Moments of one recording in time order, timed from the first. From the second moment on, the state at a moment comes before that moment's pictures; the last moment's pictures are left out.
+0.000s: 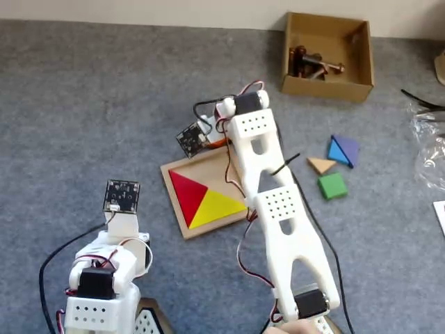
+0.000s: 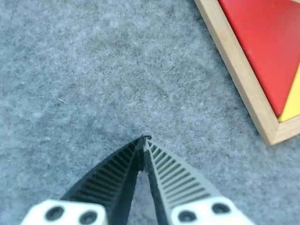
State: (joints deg) left arm -2.4 -103.6 96.0 76.1 5.5; right arm -22.1 79.8 -94.4 90.6 109.9
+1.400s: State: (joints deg) left arm -2.4 -103.6 96.0 76.1 5.5; right arm -21.5 79.7 -95.3 99.0 109.8
